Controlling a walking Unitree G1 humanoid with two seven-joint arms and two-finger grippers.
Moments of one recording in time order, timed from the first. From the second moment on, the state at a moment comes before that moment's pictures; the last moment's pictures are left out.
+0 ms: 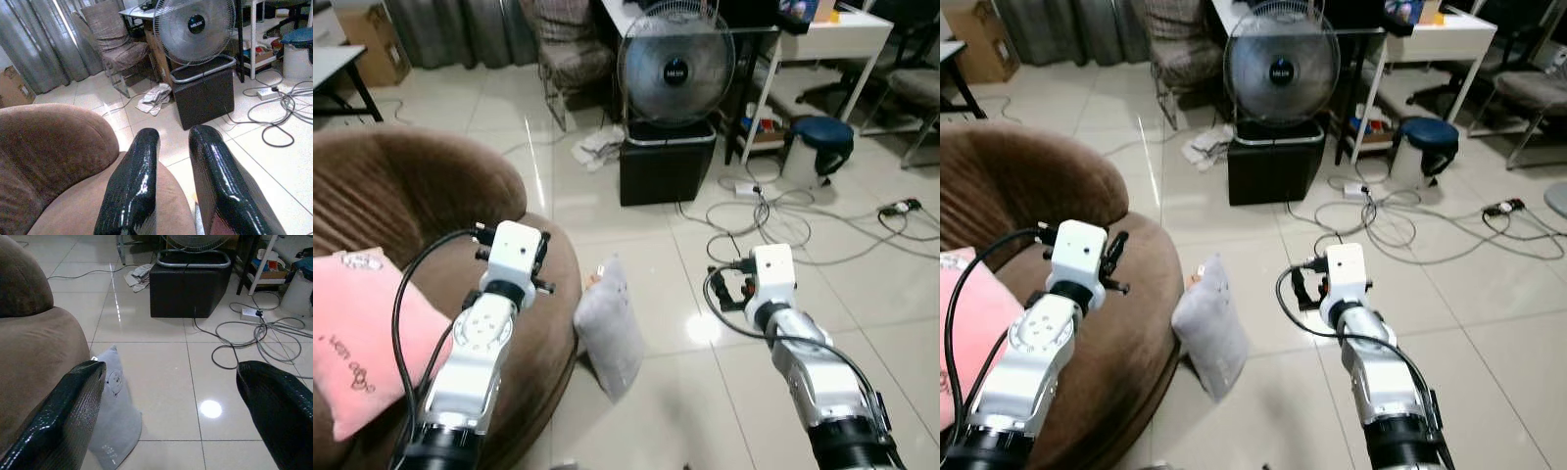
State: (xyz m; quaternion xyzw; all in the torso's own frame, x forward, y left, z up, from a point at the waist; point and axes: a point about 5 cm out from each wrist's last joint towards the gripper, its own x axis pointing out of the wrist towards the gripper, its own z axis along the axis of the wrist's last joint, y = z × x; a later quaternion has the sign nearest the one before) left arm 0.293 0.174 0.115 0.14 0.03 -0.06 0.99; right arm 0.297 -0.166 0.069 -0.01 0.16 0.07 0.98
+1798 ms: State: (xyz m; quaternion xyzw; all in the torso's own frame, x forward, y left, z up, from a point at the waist) left arm 0.281 0.178 0.099 0.14 0.06 -0.05 0.99; right arm 0.294 -0.174 0.056 -0.06 0.19 0.11 0.97
